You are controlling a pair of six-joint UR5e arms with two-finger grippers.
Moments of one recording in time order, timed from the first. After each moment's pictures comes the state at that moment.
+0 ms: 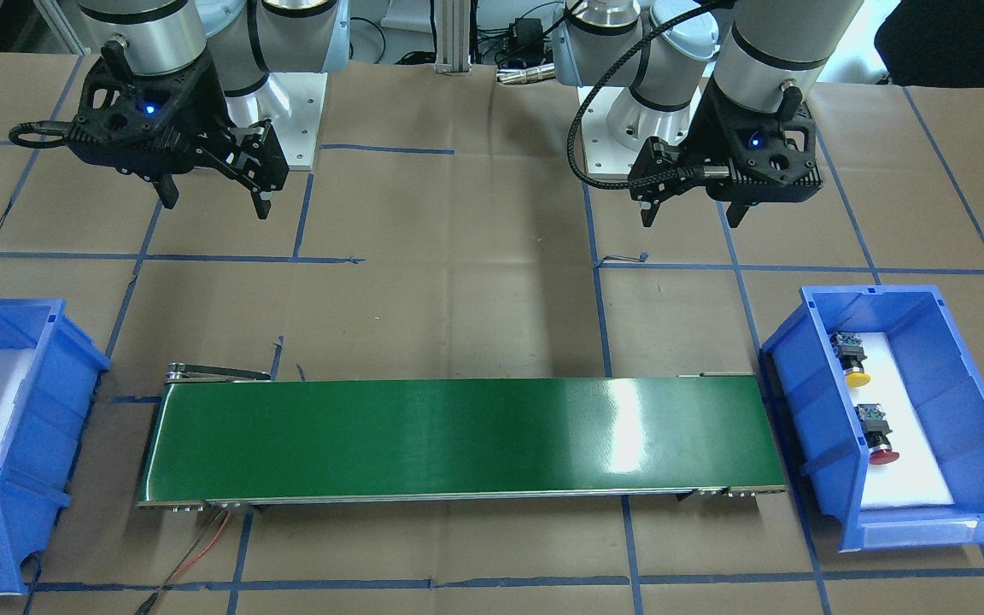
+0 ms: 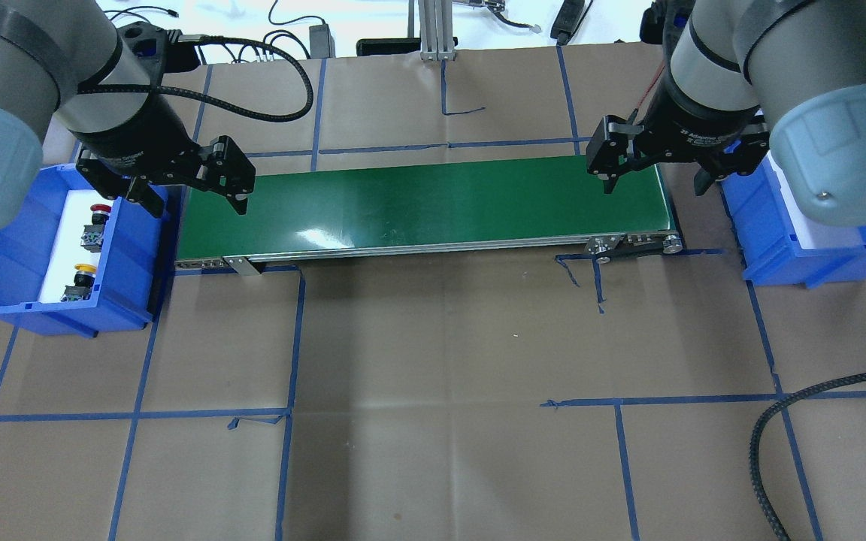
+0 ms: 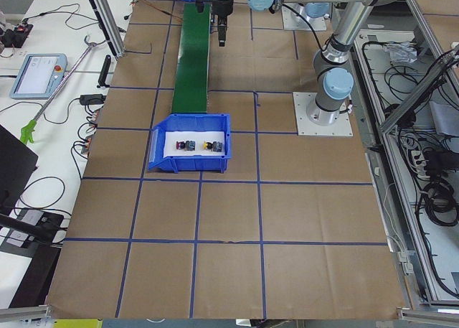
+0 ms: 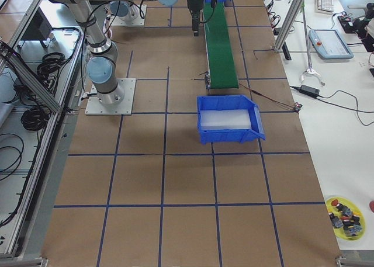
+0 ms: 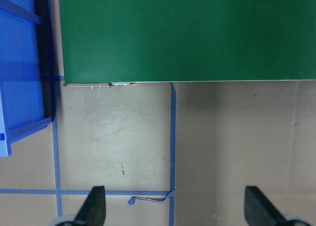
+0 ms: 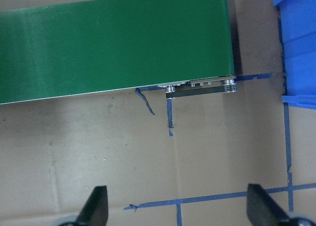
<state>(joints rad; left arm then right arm) -1.55 -1.52 -1.66 -1.52 1.58 0.01 1.63 -1.64 1.68 -1.69 -1.61 0.15</state>
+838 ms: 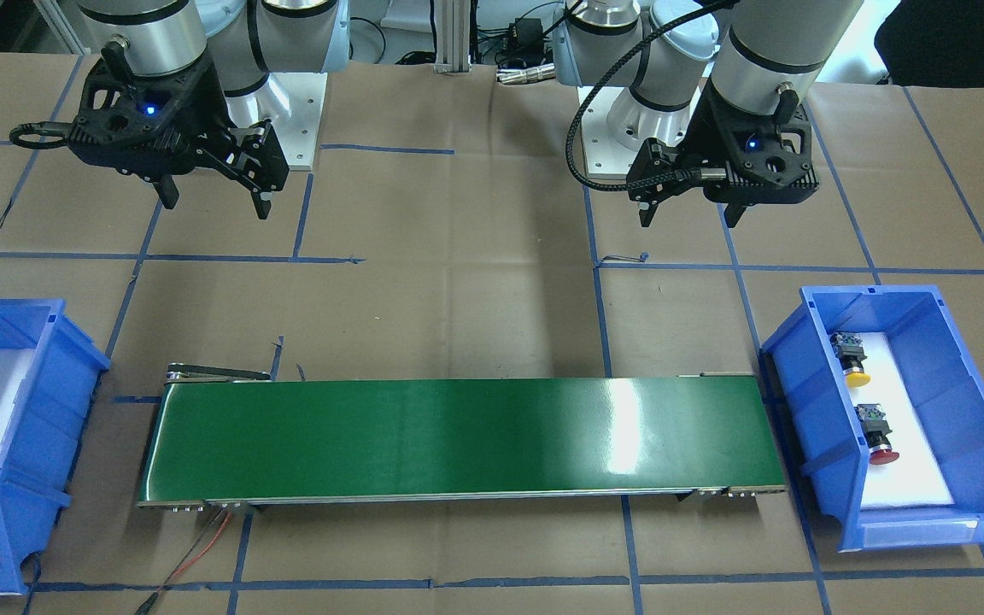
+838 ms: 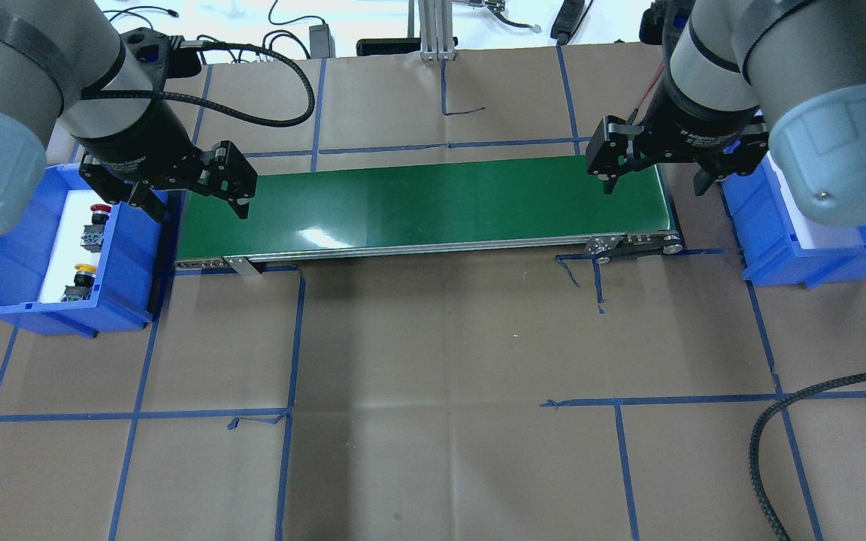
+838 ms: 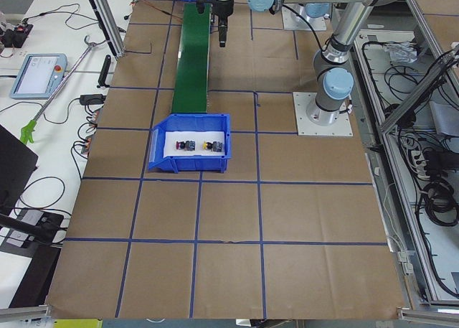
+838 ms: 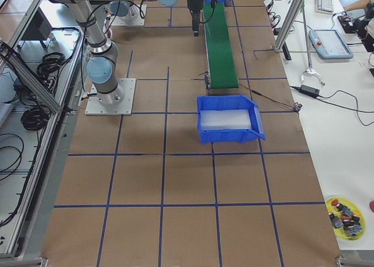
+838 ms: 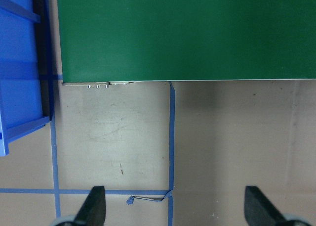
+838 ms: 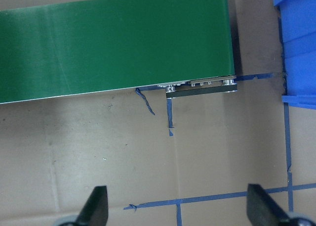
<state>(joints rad) -1.55 -1.51 -1.67 -1.52 1.58 0.01 1.63 -1.64 1.68 -1.69 -1.61 0.15</state>
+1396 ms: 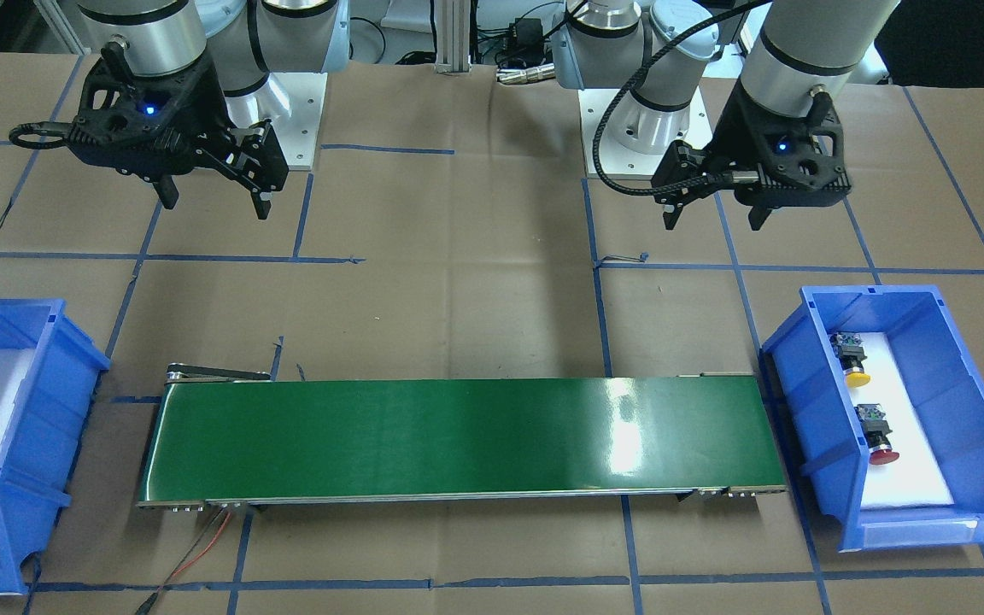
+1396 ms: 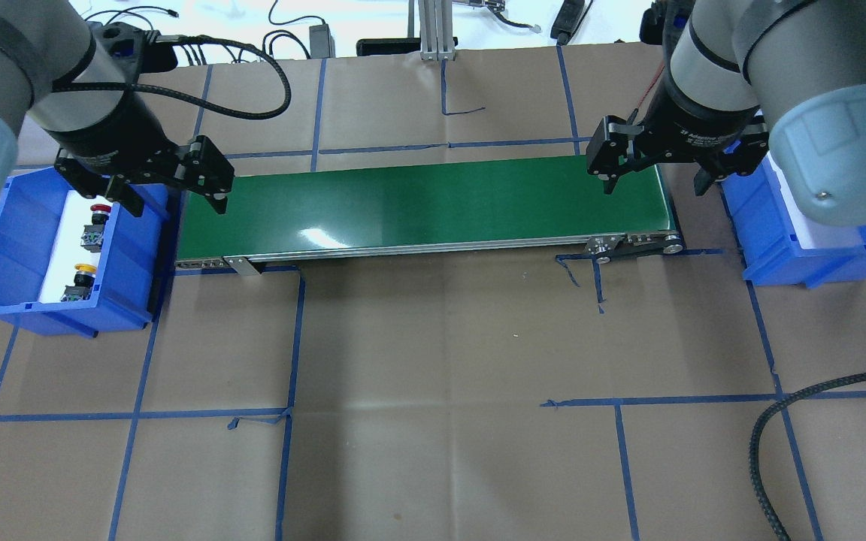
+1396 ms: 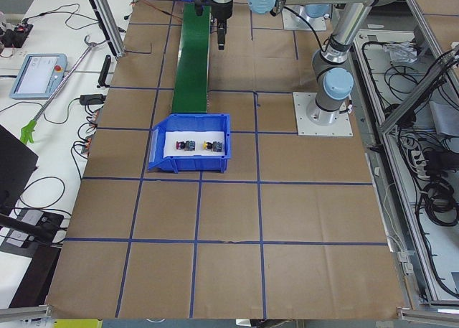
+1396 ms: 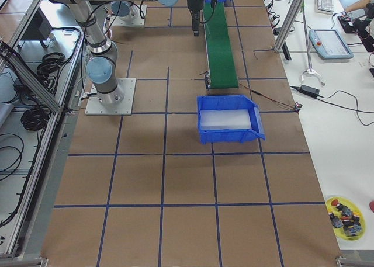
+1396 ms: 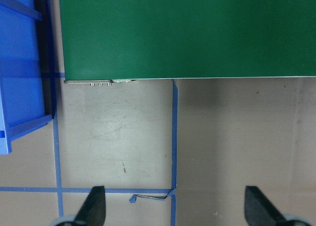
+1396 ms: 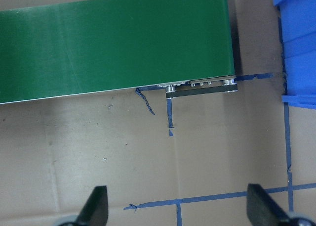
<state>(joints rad) -1.46 -1.51 -1.66 -1.52 1.59 0.09 1.63 -1.64 1.68 -1.69 -1.61 0.15</state>
